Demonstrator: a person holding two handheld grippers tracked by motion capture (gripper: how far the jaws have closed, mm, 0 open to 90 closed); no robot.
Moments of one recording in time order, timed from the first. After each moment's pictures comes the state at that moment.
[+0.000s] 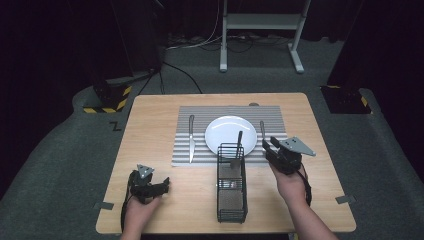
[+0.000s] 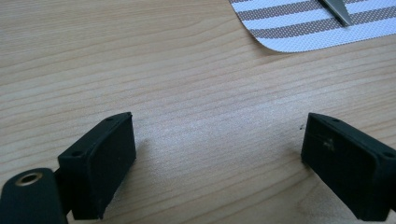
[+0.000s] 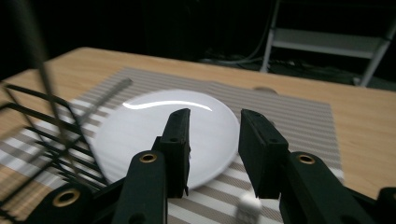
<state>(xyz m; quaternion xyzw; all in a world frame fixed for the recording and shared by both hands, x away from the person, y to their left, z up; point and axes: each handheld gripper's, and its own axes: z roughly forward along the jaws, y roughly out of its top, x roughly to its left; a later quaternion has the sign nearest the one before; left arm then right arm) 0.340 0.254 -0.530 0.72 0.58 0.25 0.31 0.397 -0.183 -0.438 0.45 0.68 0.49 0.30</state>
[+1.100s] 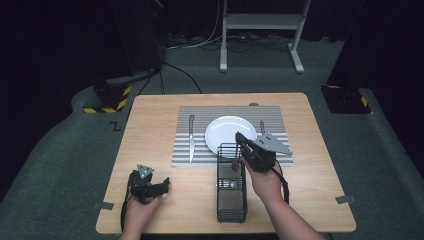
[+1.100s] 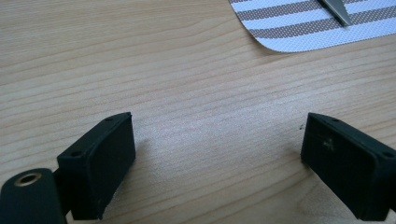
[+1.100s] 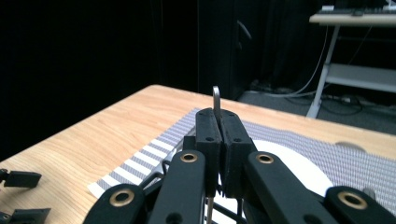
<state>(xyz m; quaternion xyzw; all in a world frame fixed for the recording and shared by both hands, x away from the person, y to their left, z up) 0.340 0.255 -0.530 0.72 0.58 0.25 0.31 0.382 -0.110 -0.403 0.37 0.68 0.57 0.27</state>
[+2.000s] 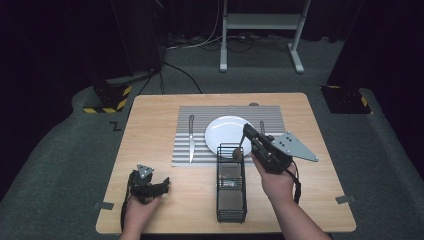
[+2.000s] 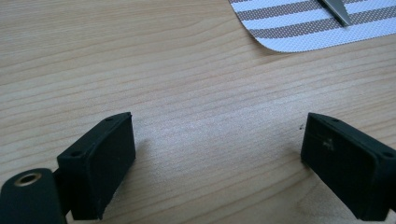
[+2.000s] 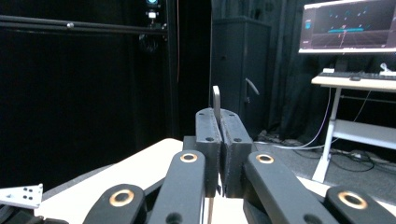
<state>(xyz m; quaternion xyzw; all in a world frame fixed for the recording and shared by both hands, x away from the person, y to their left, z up) 0.340 0.255 -0.530 0.72 0.58 0.25 0.31 0.350 -0.131 -0.349 0.31 0.63 0.64 0.30</state>
